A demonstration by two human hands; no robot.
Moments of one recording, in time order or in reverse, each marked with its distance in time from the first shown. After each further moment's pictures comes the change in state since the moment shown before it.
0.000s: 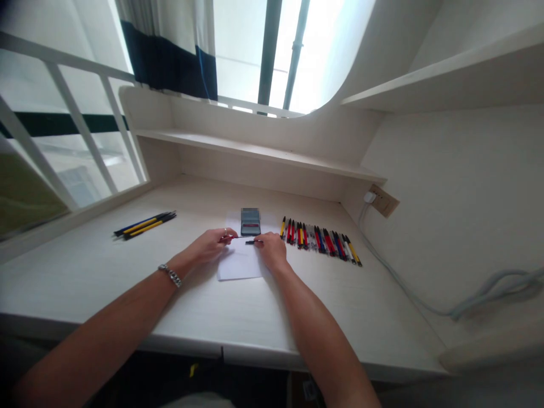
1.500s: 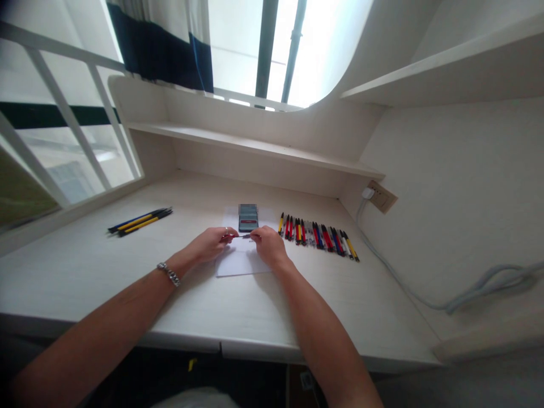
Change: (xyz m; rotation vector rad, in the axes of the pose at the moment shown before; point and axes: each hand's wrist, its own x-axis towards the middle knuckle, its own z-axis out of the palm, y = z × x) left_hand -0.002 0.005 0.007 0.102 -0.018 0.051; right_hand -0.007 -0.014 -0.018 0.083 0.001 -0.159
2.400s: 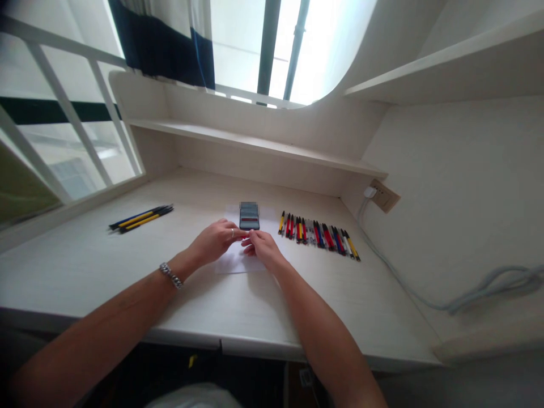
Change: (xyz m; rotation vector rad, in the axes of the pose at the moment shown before) left_hand -0.004 0.030 -0.007 0.295 0.168 0.356; right_hand -0.008 -0.023 0.010 0.937 -0.171 0.501
